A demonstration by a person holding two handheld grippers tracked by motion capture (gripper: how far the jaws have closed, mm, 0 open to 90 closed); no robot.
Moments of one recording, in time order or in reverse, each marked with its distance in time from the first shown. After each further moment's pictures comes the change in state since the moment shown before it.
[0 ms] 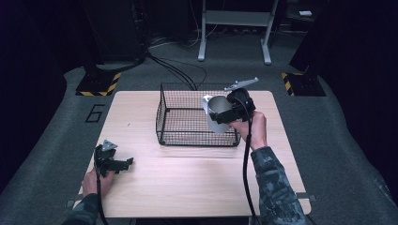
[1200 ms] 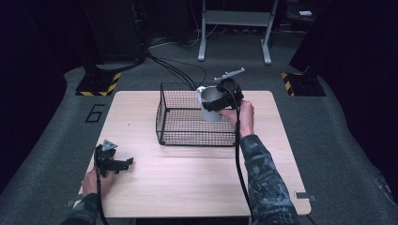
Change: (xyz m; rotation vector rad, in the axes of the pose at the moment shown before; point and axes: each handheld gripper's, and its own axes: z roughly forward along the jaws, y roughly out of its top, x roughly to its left) left arm 0.000 0.000 0.000 0.008 -0.004 -0.001; right arm -0.016 0.028 0.049 0.014 -0.035 0.026
